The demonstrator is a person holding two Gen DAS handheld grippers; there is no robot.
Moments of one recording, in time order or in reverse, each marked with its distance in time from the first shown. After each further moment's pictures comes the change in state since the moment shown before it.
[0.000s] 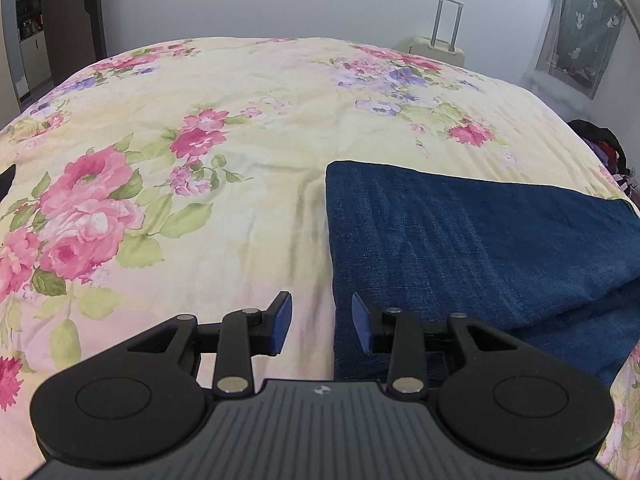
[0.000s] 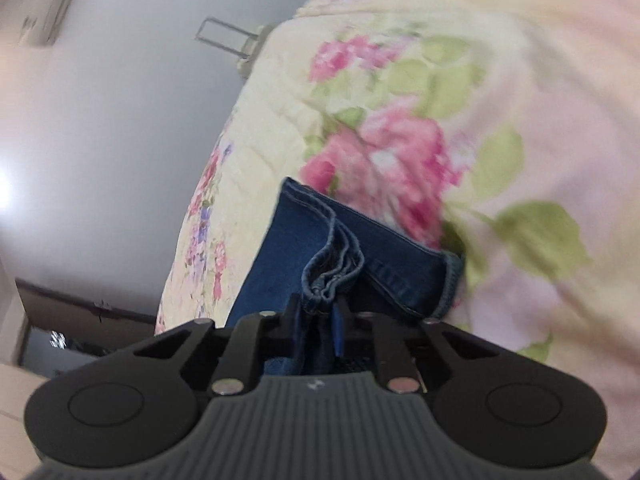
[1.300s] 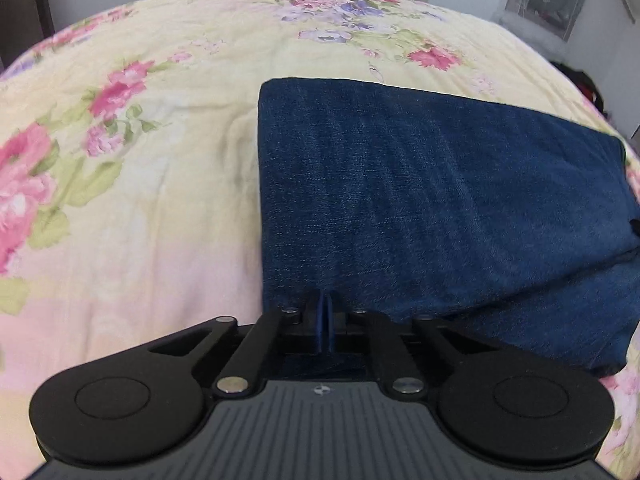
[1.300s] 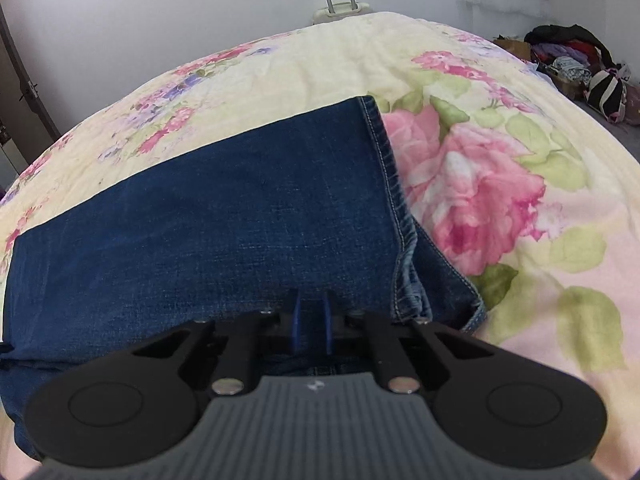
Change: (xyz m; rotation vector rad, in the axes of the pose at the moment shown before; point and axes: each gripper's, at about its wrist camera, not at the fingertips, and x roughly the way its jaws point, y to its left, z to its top) left arm 0.054 -0.035 -0.013 0.117 0.162 -0.059; right arm 0.070 0.027 -0.064 -0.685 0.044 -0.312
